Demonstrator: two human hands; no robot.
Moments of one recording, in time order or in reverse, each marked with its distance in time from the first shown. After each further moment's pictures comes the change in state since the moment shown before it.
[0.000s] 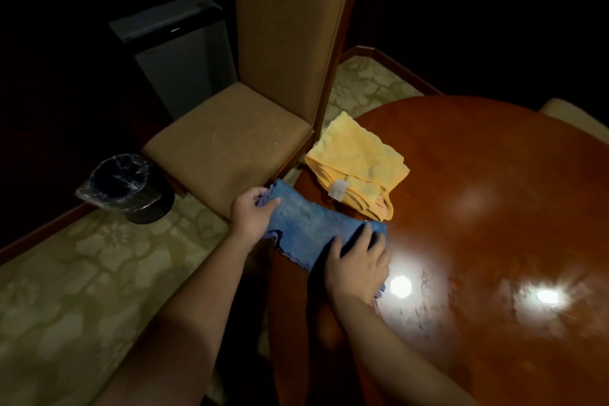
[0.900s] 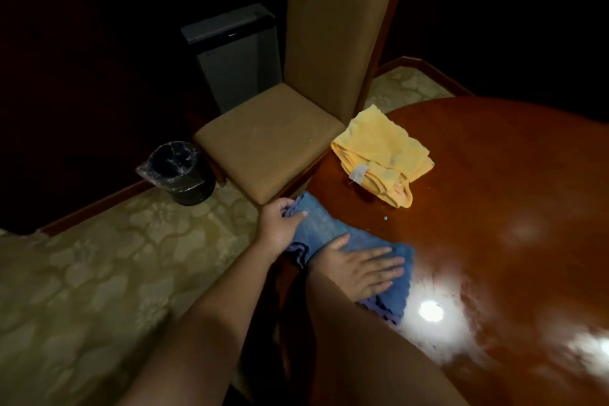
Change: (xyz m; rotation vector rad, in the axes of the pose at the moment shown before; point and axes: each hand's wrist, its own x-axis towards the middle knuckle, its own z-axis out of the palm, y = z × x) left_hand -0.072 -0.025 0.009 0.020 0.054 0.015; right_hand -0.035 -0.003 0.059 0.239 0.189 0.240
